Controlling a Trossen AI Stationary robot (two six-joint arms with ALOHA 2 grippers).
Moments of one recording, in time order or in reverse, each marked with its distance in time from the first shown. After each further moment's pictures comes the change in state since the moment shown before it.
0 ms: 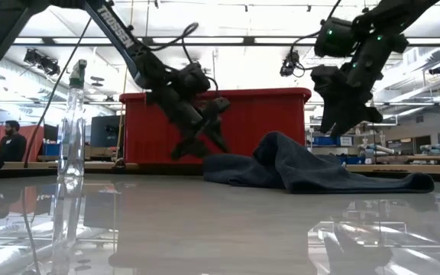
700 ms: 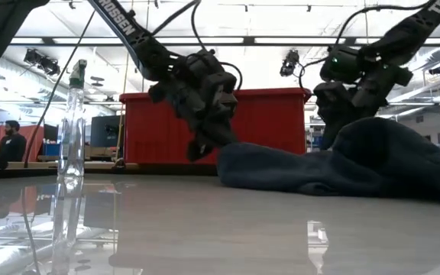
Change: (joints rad) left arm -0.203 -0.009 0.000 -0.028 0.177 0.126; right arm -0.087 0.041 -0.210 0.335 -0.256 0.063
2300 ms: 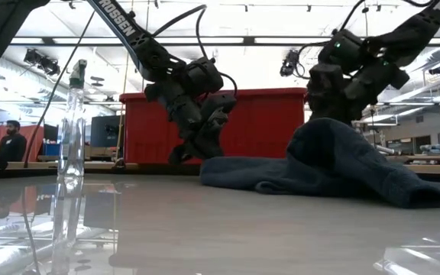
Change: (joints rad) left arm 0.020 0.000 0.000 -0.139 -0.162 -0.093; right arm 0.145 0.047 -0.026 0.274 0.007 0.008
